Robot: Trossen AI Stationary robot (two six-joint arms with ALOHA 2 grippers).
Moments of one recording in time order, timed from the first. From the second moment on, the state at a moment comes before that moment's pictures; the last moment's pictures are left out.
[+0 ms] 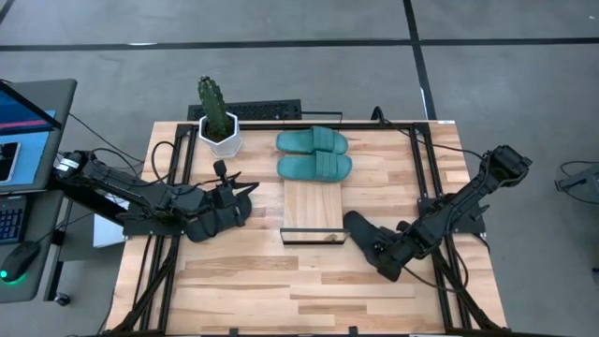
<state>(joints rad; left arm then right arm) -0.28 0.92 0.50 0.31 -0.71 0.39 0.67 1.36 0.64 -0.66 0.03 1.19</state>
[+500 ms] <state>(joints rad) -0.28 0.92 0.50 0.31 -0.71 0.39 0.67 1.36 0.64 -0.41 0.05 1.15</state>
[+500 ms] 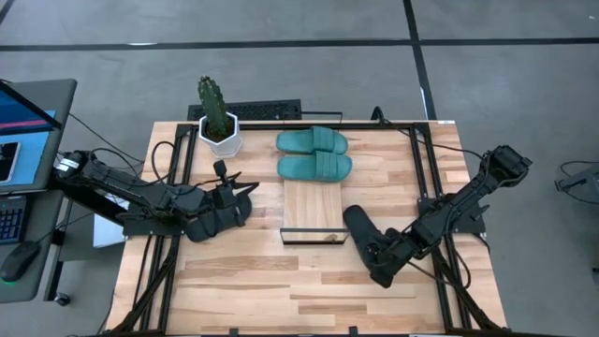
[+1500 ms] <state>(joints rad) -0.28 0.92 0.50 0.30 -0.71 0.39 0.69 1.36 0.64 -0.56 0.14 1.22</state>
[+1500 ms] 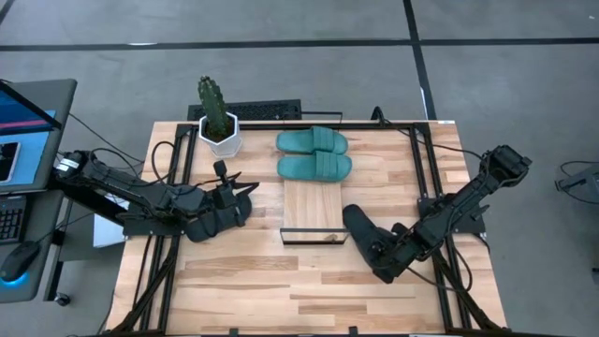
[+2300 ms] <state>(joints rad) -0.28 0.92 0.50 0.30 -0.71 0.39 0.67 1.36 0.64 -0.57 0.19 1.36</state>
